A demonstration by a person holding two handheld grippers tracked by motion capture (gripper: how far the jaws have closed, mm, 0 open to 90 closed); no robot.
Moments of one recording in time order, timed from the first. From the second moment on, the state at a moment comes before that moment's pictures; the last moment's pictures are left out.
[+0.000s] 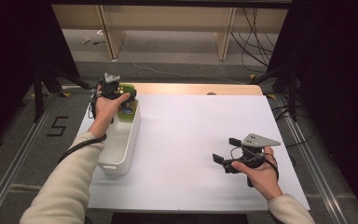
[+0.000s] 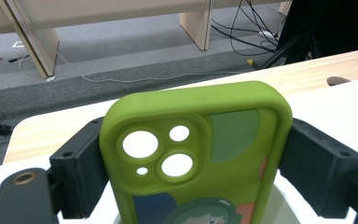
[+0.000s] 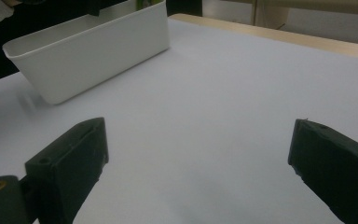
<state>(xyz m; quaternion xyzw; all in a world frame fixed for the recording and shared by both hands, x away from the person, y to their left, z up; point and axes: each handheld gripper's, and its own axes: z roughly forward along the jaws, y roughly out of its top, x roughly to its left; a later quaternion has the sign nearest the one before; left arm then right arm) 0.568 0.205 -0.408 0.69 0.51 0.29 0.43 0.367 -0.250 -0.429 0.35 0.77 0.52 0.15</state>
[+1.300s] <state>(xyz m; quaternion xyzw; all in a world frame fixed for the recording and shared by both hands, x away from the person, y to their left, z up) 0.573 0.206 -0.413 0.70 0.53 0.26 0.41 0.366 -0.250 -0.429 0.35 0.77 0.52 0.15</state>
